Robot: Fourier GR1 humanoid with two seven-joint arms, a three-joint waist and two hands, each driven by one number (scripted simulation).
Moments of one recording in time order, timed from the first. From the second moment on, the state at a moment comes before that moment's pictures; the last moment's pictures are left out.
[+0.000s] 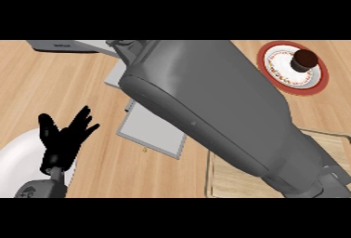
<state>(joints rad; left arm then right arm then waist) -0.07 0.22 0.03 -1.35 0.17 0.02 0.28 -1.47 -0.01 0.30 -1.16 0.88 0.03 1.22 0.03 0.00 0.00</state>
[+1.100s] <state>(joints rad) -0.06 0.21 0.04 -1.37 0.16 0.01 0.26 -1.54 -0.01 0.27 -0.91 0.87 -0.06 1.12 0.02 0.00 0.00</state>
